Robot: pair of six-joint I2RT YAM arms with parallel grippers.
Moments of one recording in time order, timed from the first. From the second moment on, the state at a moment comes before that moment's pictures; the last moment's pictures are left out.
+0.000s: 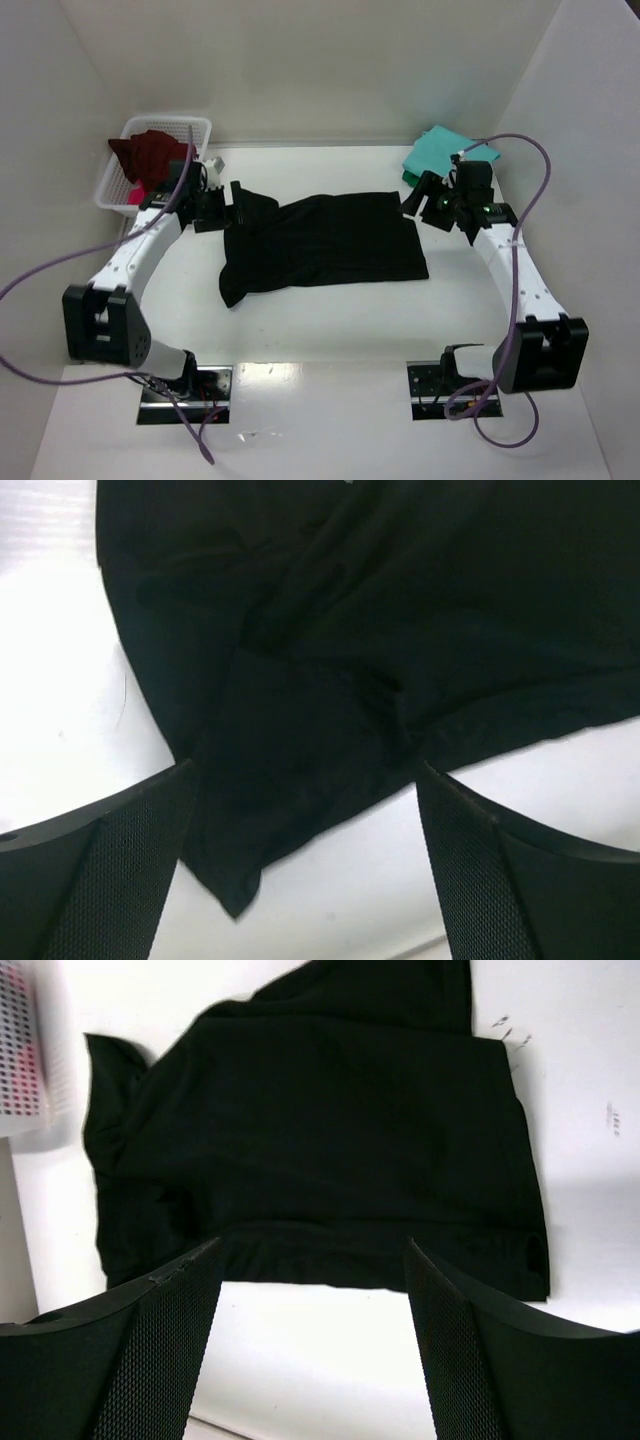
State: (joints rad) left arm -0.08 1.44 1.18 -0.63 0.28 -0.26; right arm 0.05 1.26 1.10 -0.55 -0.27 0.48
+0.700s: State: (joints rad) left arm -0.08 1.79 1.20 -0.53 0.35 -0.21; right arm 0.06 1.36 1.04 -0.52 -0.17 0.48
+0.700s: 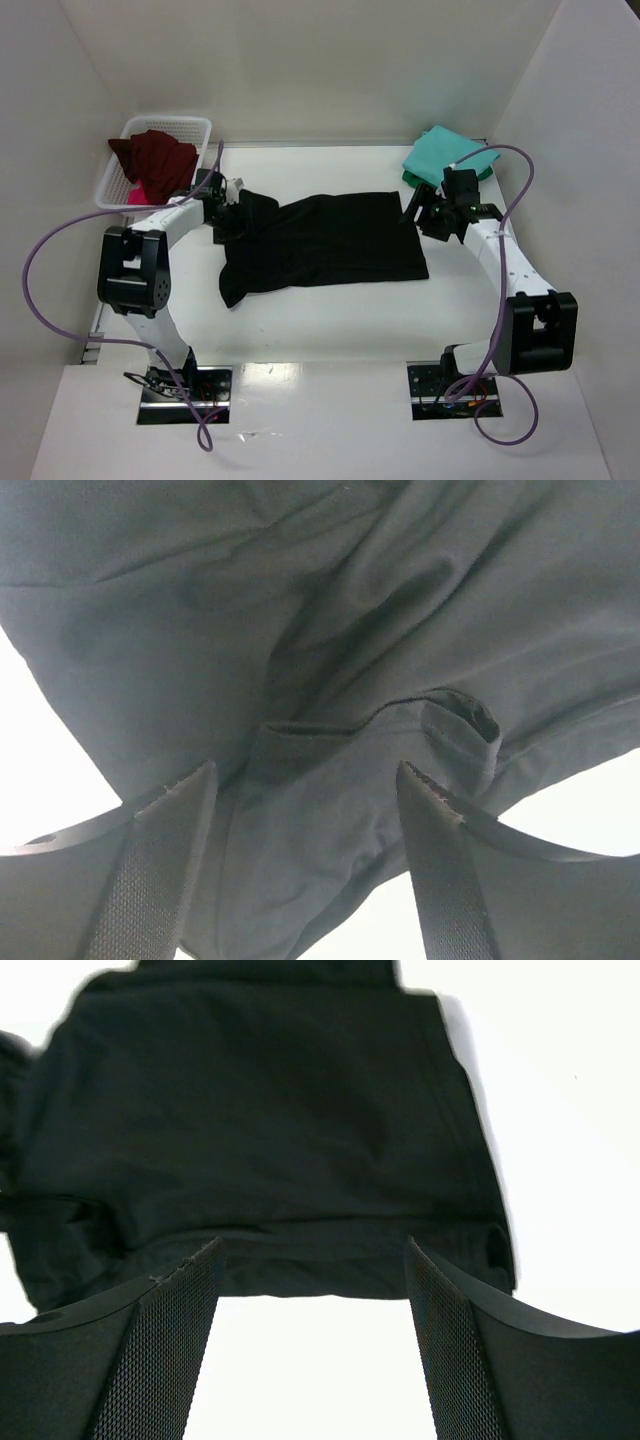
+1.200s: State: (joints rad) left arm -0.08 1.78 1.21 -0.56 0.38 -0.19; right arm 0.06 1.36 0.99 -0.57 -0.11 0.50
